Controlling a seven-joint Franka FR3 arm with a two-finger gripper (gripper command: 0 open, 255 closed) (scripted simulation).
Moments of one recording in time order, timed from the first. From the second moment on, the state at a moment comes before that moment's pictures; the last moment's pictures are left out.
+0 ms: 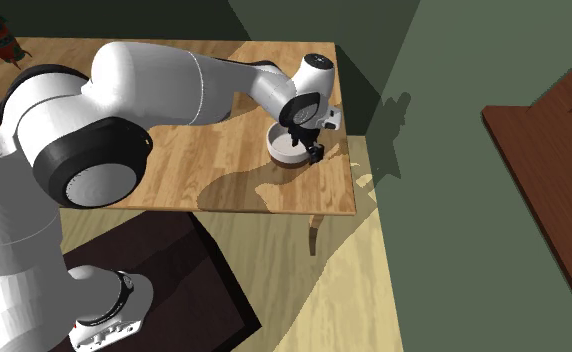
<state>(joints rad) 0.06 0.57 0.02 -1.62 0.01 2.14 0.08</state>
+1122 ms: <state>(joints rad) 0.07 0.57 0.02 -1.62 0.01 2.15 0.08</state>
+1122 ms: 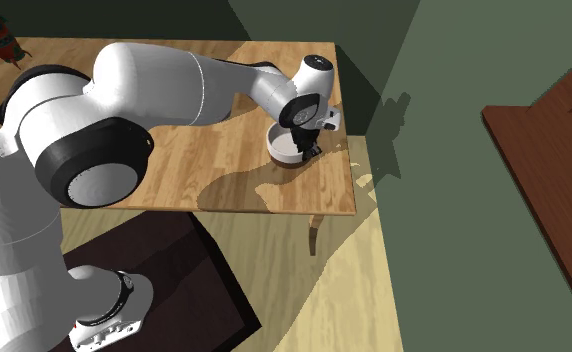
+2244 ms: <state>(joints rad) 0.06 0.48 0.02 -1.54 0.01 1.98 0.08</state>
